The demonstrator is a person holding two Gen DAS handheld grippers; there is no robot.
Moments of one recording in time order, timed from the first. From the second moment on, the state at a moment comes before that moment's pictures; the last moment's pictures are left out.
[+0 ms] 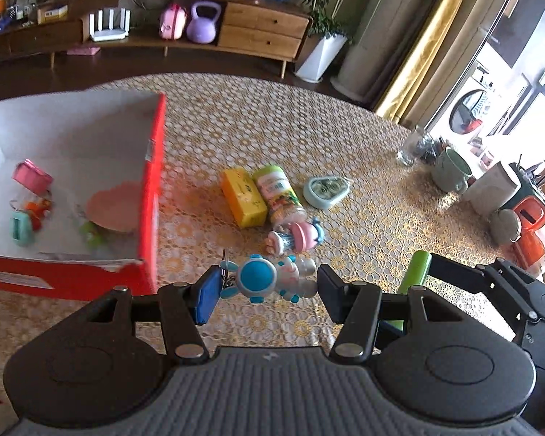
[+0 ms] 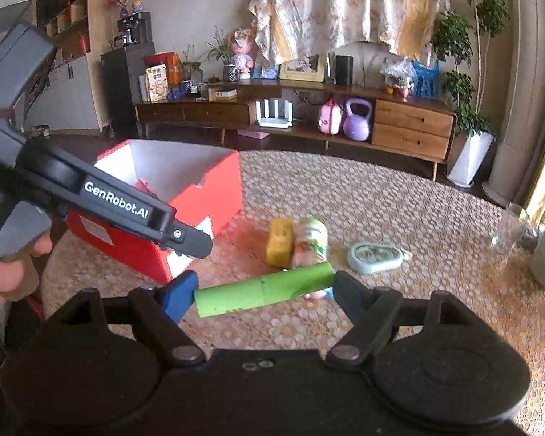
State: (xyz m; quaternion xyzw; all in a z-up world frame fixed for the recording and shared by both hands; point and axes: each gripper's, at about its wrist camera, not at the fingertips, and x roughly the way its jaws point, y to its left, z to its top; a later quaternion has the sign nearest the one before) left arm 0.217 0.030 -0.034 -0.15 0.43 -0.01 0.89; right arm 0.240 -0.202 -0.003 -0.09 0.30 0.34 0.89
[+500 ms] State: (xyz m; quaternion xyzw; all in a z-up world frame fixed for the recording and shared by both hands) left arm 0.177 0.112 -0.010 -0.14 0.40 0.02 0.91; right arm 0.223 -0.129 0.023 -0.13 0.27 0.37 0.88
